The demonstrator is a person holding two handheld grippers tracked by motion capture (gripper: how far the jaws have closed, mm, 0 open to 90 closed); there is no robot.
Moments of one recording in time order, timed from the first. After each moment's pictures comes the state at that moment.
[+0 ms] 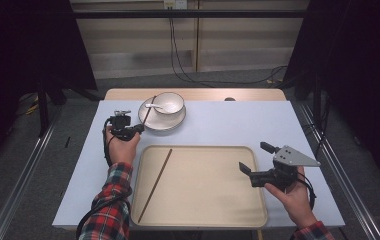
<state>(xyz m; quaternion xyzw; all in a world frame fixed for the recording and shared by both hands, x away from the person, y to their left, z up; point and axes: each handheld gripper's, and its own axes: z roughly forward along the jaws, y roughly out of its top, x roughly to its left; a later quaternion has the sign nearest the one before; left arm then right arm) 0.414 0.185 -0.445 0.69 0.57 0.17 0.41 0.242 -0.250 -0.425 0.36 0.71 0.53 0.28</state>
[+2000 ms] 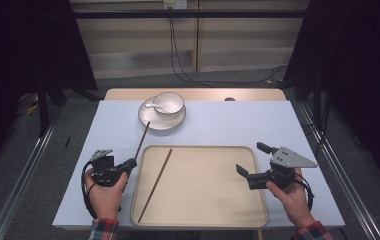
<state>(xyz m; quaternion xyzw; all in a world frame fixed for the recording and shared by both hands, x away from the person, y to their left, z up) 0.282 0.208 -0.443 0.66 0.59 0.11 0.46 0.241 -0.244 -0.424 0.34 0.72 0.54 0.28</state>
